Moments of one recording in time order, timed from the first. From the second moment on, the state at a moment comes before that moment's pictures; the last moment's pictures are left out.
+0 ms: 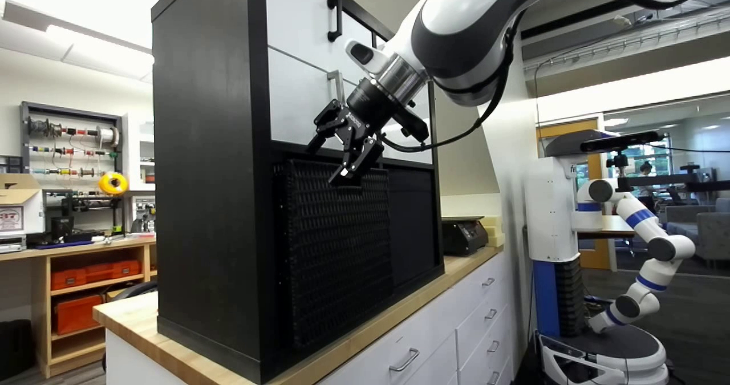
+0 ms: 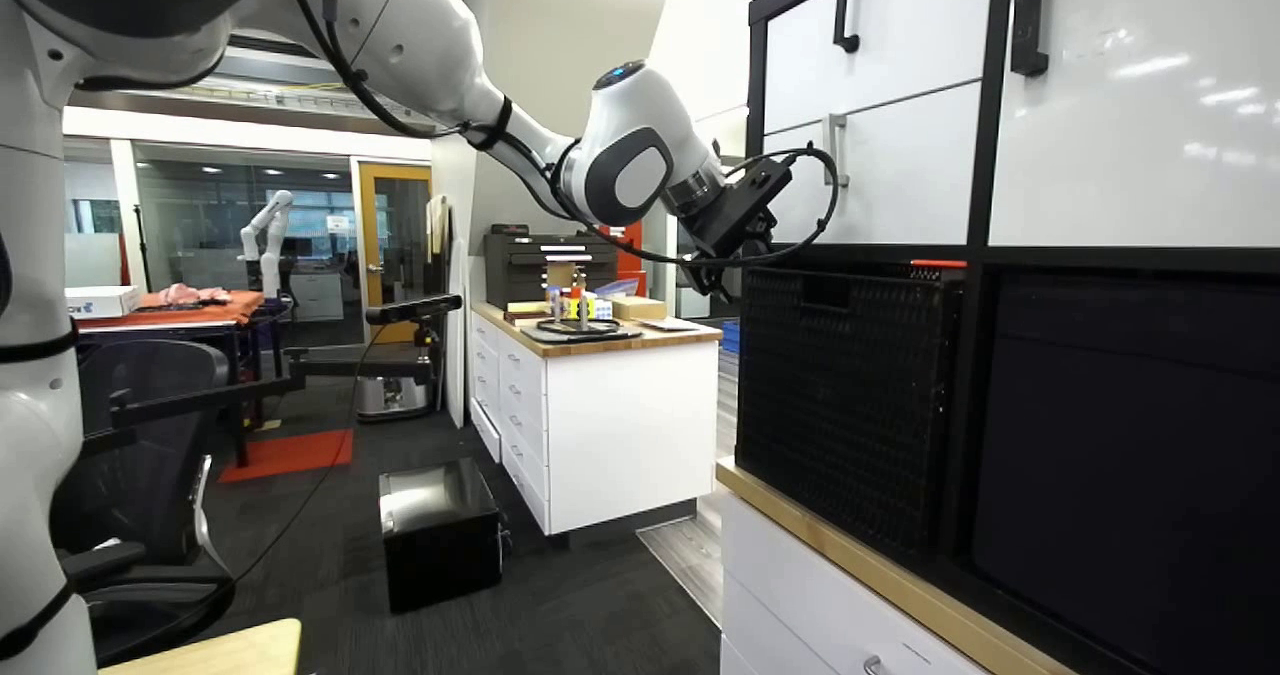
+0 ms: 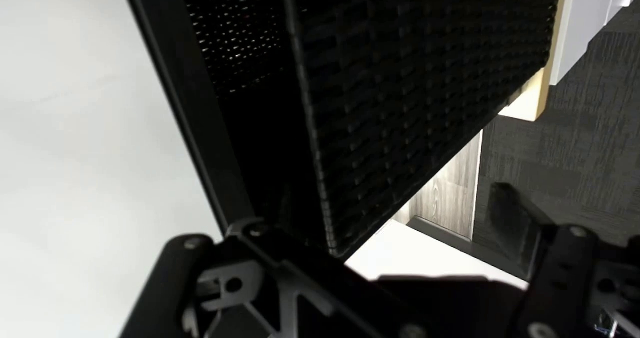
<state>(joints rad) 0.15 0.10 0.02 -1.93 0.15 2.87 -1.42</state>
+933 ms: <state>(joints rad) 0.14 0.16 0.02 -1.86 0.16 2.87 -1.45</state>
